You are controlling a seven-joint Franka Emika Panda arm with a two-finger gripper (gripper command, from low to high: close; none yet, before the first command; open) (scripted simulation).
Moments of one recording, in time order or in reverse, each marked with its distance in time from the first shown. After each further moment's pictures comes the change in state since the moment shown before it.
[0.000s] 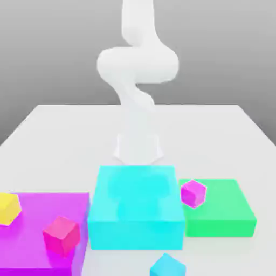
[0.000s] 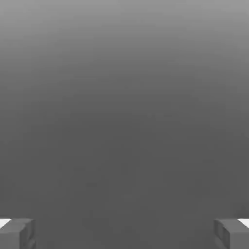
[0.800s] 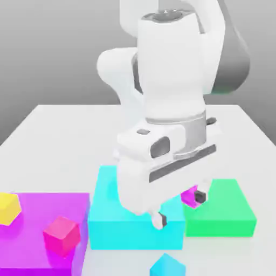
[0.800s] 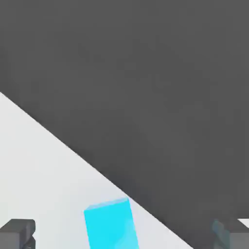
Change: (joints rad) arm 0.212 0.868 -0.105 -0.031 0.152 0.269 -0.702
